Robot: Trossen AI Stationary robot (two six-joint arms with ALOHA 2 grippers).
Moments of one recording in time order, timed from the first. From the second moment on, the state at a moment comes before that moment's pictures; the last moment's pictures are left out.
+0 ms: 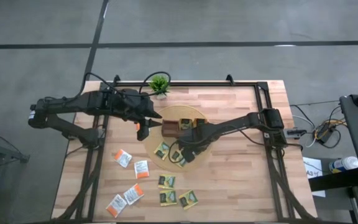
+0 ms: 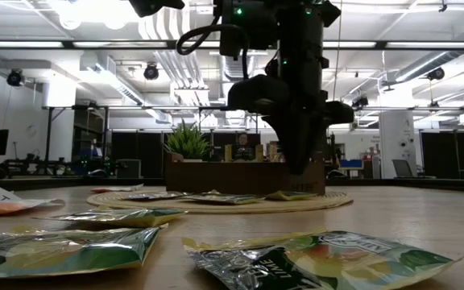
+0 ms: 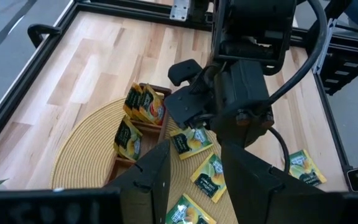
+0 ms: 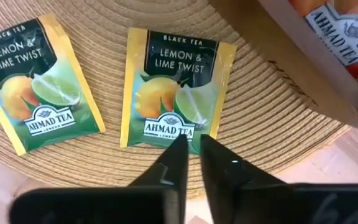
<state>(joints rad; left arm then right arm) 0.04 1.19 1.35 -0.76 0.01 -0.14 0.10 2.03 1.52 -0.98 0.05 1.02</state>
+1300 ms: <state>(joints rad) 0.04 1.19 1.35 -0.75 0.00 -0.14 0.08 2.02 1.36 -0.72 0.00 1.02</state>
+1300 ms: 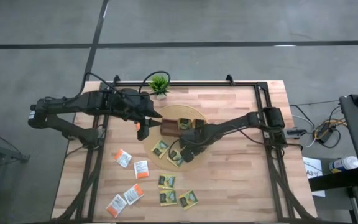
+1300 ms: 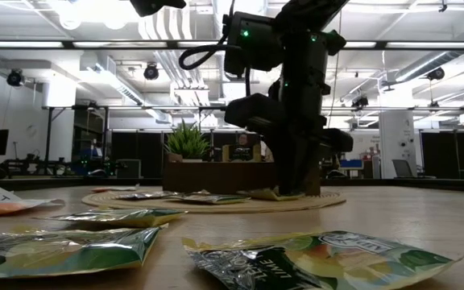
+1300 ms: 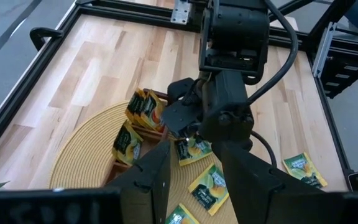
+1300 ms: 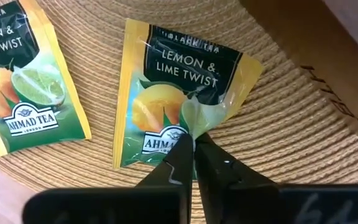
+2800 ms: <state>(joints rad) 0.04 1.27 1.35 -0.69 0.10 -0.38 0.21 1.66 1.54 -0.73 0.52 0.42</state>
